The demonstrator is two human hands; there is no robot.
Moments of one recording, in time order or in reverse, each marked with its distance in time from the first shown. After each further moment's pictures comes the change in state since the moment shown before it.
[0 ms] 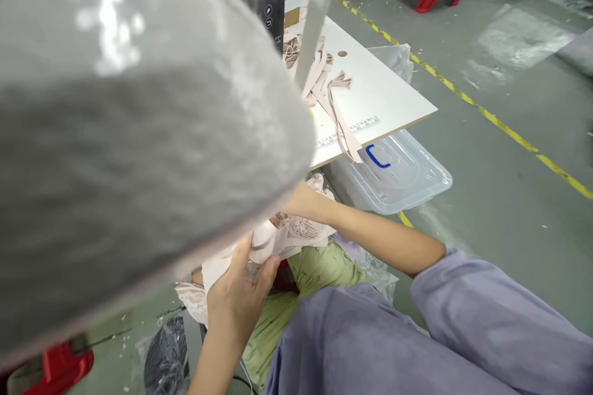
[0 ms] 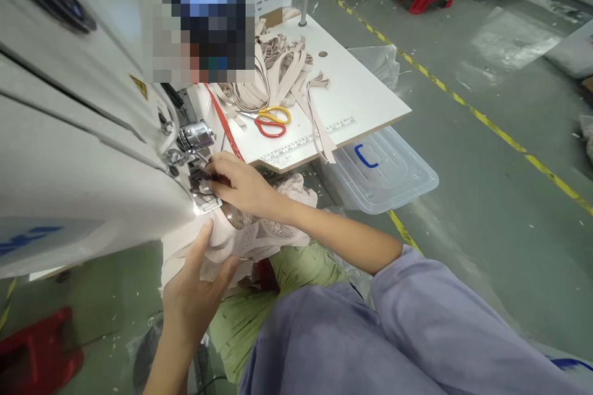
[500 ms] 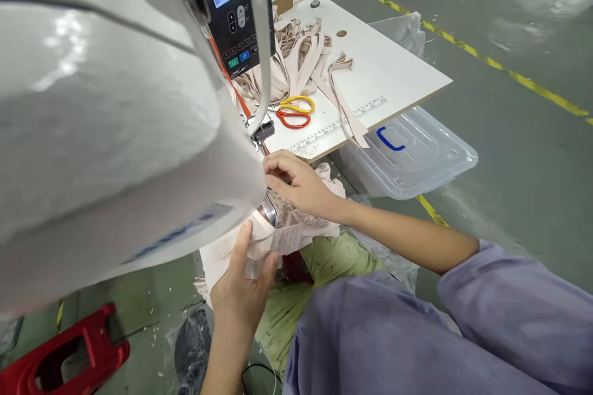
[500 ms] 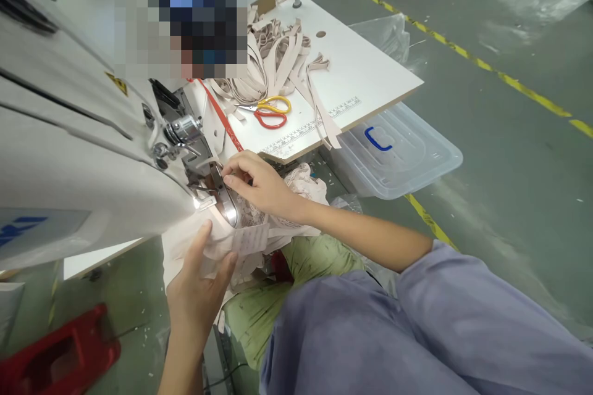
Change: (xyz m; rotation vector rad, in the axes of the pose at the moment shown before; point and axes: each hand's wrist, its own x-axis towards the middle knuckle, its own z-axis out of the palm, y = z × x) left_hand -0.004 0.006 -0.013 0.049 0.024 -0.031; right_hand -0.034 0.014 -0.002 0.093 0.187 -0.023
